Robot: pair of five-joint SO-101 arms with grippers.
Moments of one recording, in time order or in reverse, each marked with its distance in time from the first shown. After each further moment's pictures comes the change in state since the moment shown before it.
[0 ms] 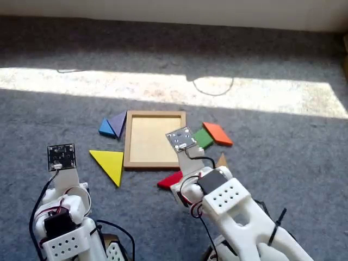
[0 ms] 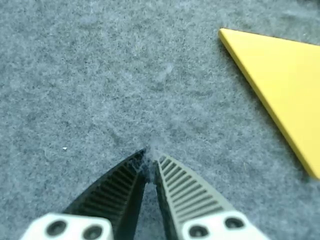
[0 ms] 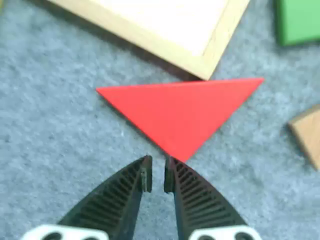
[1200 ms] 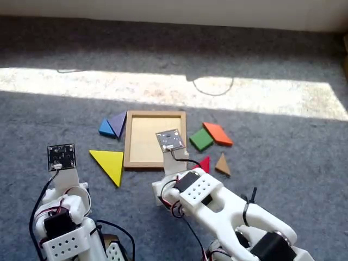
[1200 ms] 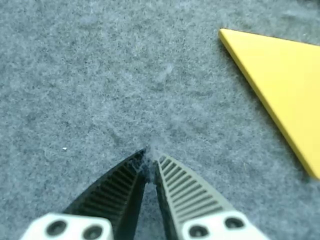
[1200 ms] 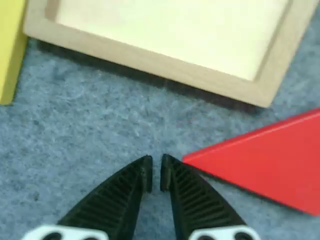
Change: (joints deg) left arm 0.0 0.0 0.0 0.0 0.0; right arm -8.4 20.0 -0.5 -18.8 -17.9
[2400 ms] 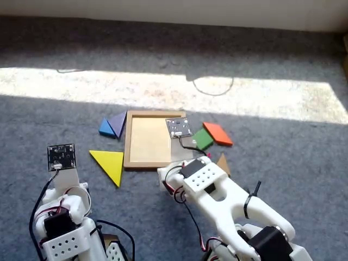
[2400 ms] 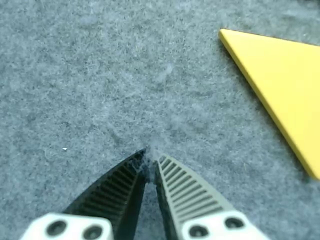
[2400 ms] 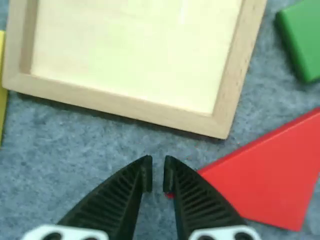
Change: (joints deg) left arm 0.0 0.0 0.0 0.0 0.0; right arm 6.3 2.2 -5.2 -0.1 1.3
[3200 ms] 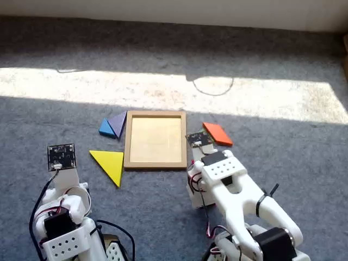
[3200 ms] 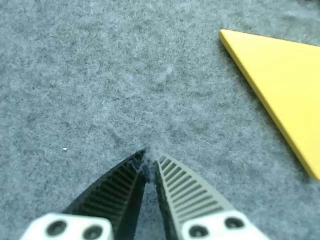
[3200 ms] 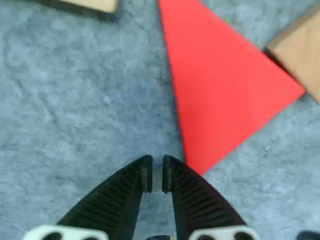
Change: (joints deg) left arm 0.0 0.0 0.0 0.0 0.0; right arm 13.3 -0.5 0.6 24.9 17.8
